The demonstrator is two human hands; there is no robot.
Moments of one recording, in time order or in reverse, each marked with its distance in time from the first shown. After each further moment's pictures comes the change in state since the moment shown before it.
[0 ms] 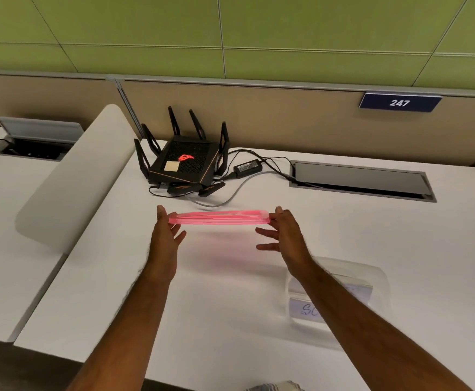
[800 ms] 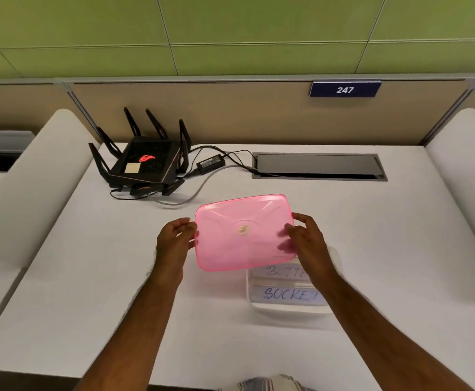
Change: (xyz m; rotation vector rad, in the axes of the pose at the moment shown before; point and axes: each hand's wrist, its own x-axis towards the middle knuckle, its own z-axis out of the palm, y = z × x) left_hand -0.054 -0.054 0.083 0.200 -0.096 0.043; right_hand -0.070 -0.012 -0.131 -0.209 0.207 -0.191
